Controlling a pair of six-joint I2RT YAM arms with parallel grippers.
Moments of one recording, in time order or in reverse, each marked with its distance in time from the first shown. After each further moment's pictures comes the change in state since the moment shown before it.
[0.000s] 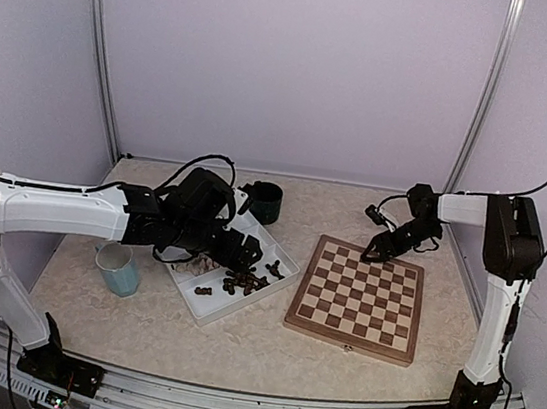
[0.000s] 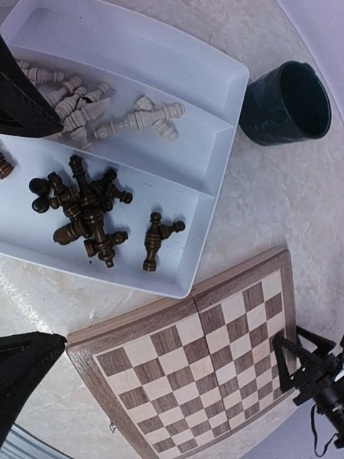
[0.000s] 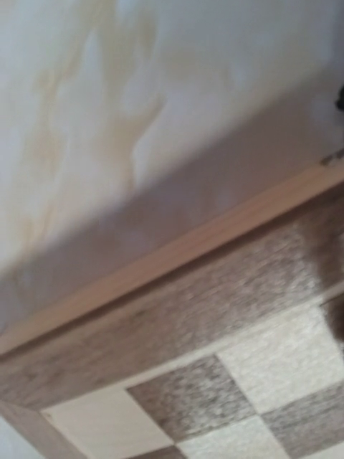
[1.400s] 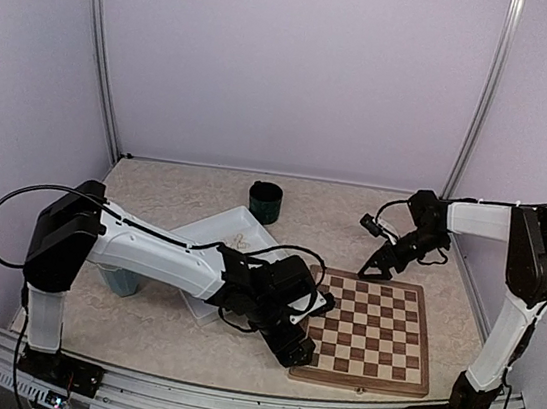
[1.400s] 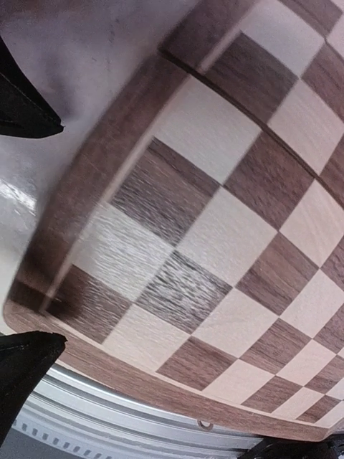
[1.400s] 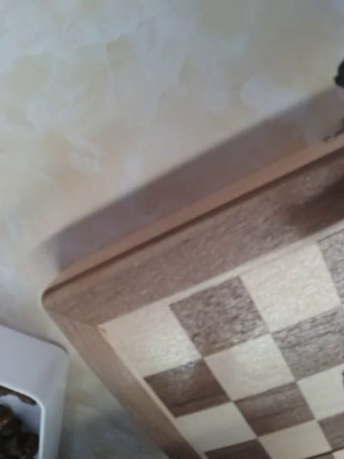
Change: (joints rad) left arm -0.291 0.491 0.291 -0.080 0.320 0.057; right arm 0.068 -0.269 -0.252 -0.019 -0.091 -0.133
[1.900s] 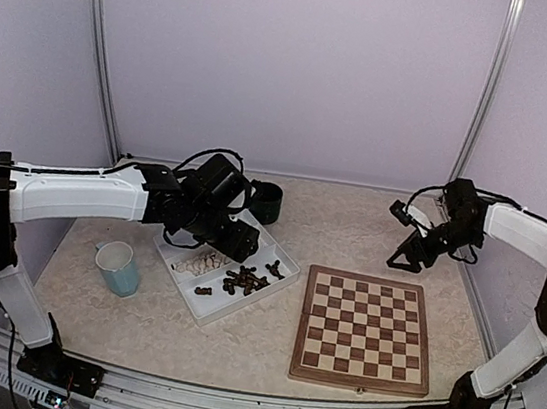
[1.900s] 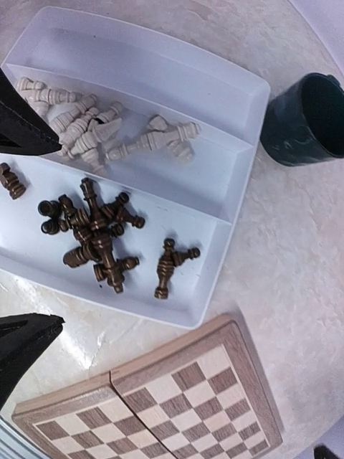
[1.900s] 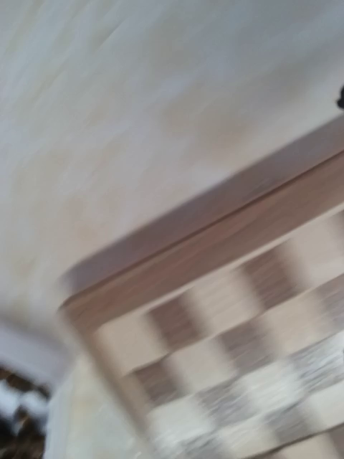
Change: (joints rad) left arm 0.308 -0.382 -0.082 -0.146 -0.326 -0.053; right arm -0.063 -0.260 -0.066 -0.031 0.093 -0.047
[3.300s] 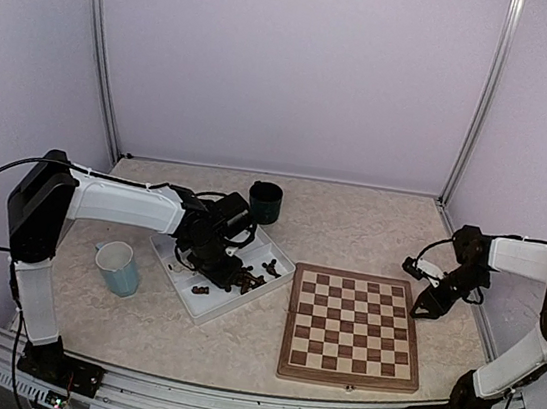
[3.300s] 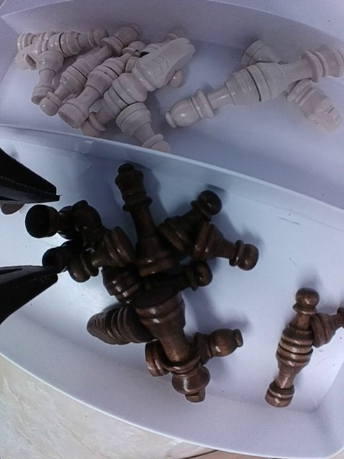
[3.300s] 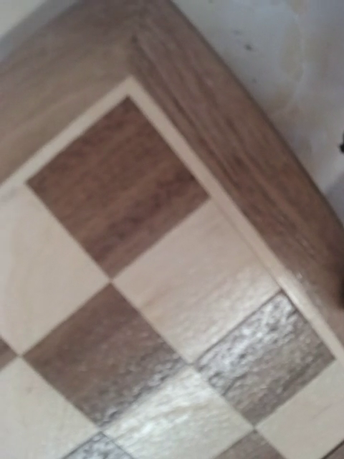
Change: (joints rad) left arm 0.062 0.231 -0.012 -0.139 0.073 0.021; right arm -0.152 -0.096 -0.337 -0.019 0.235 -0.117
